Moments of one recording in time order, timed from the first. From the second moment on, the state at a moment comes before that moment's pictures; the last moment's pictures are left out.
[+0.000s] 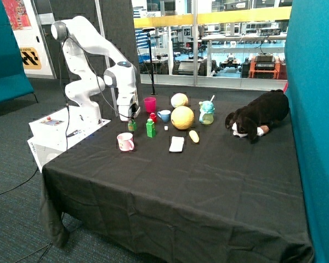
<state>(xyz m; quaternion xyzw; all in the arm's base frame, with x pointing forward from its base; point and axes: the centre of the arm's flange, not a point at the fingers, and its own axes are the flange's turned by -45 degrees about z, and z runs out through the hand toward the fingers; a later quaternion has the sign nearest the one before) 0.413 -0.120 0.343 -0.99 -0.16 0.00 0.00</state>
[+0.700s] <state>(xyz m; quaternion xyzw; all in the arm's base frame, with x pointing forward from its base) 0.439 -0.103 0.383 -0.99 -0.17 0.00 0.00</state>
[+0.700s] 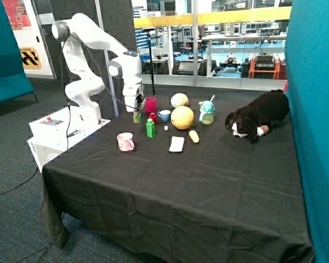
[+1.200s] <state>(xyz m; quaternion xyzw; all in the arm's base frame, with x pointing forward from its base) 0.461 -0.096 0.407 -0.98 -0.17 0.00 0.00</state>
